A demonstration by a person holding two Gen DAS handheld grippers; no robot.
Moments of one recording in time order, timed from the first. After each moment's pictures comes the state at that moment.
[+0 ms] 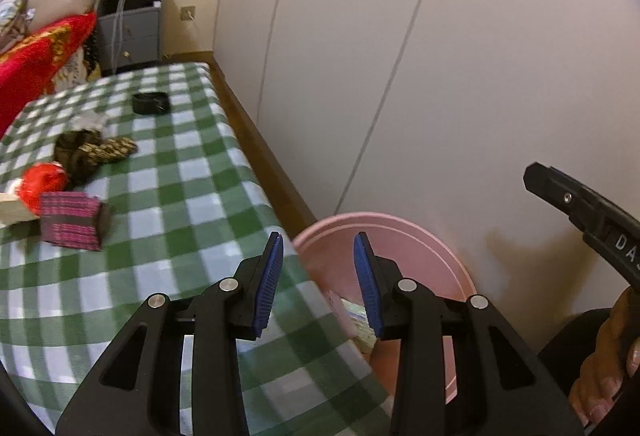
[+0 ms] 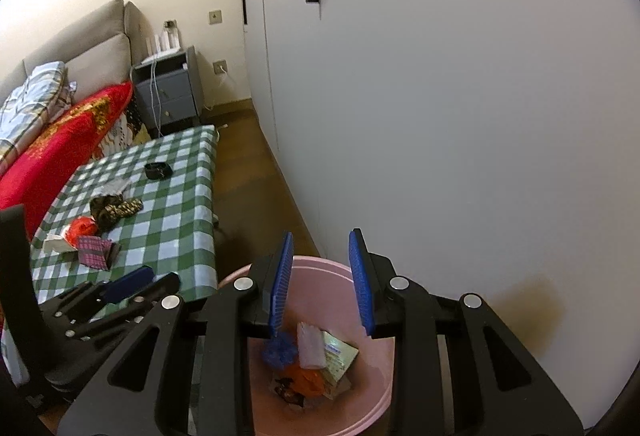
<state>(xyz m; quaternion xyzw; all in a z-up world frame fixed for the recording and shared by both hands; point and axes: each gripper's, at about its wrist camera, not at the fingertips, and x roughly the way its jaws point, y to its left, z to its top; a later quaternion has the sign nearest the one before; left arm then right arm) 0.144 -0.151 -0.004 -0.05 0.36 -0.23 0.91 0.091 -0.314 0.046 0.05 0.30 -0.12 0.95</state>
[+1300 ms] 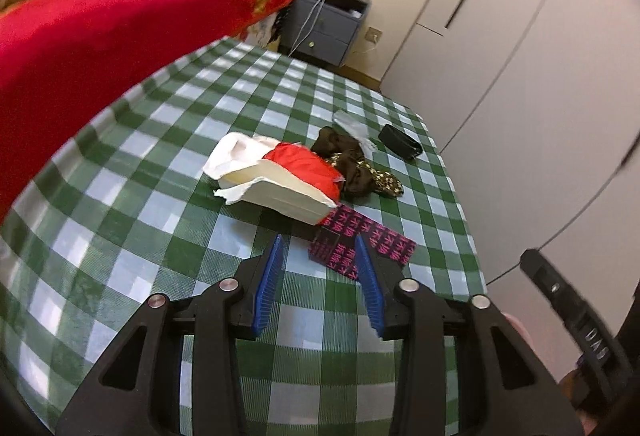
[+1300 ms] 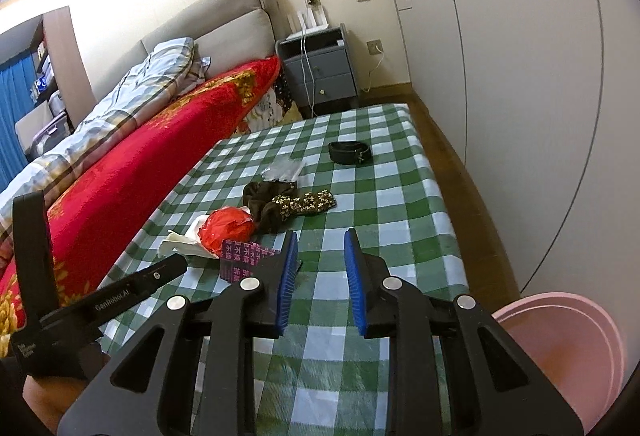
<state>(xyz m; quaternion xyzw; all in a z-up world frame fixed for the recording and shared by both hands) 0.187 0.062 -0.033 -0.23 0.35 0.01 0.91 0.208 -0.153 -0.005 0.09 0.31 0.15 0.93</state>
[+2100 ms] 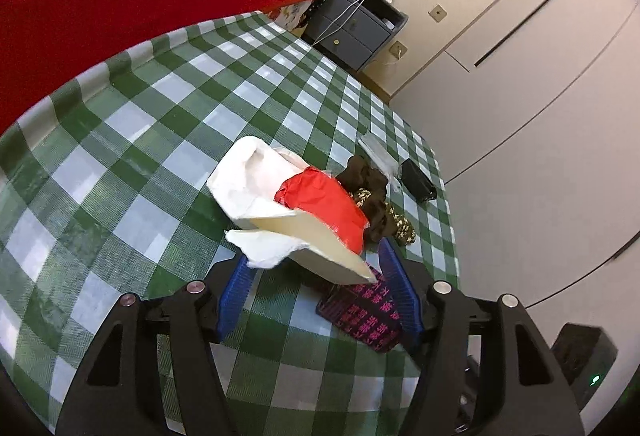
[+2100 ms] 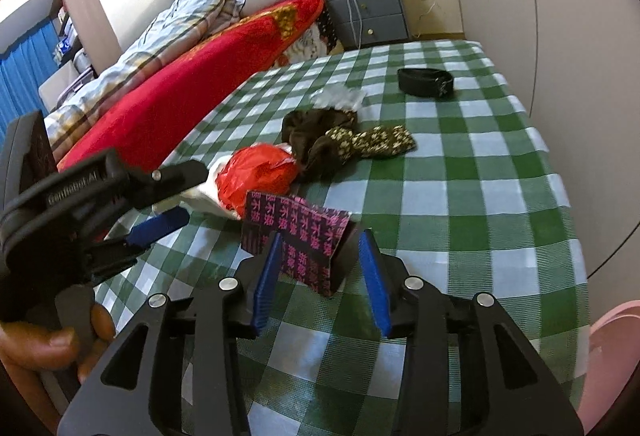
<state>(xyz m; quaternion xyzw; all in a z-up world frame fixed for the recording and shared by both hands) 0.228 0.103 -0.058 -0.36 0.34 0.02 0.87 0.253 -0.090 -0.064 0.07 0.39 0.24 0.88</state>
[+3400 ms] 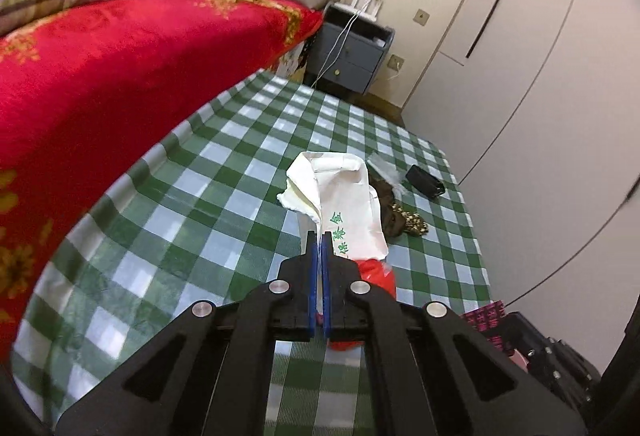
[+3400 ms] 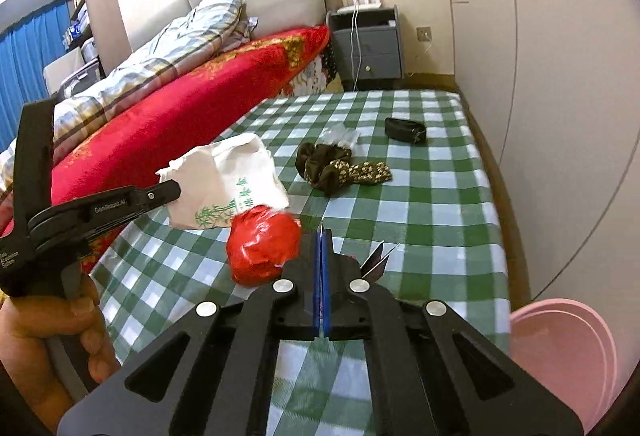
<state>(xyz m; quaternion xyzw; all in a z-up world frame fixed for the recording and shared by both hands) 0.166 0.097 -0.001 -0.22 0.31 0.06 0.92 0.180 -0.119 0.006 0.02 0.34 0.22 0.92</state>
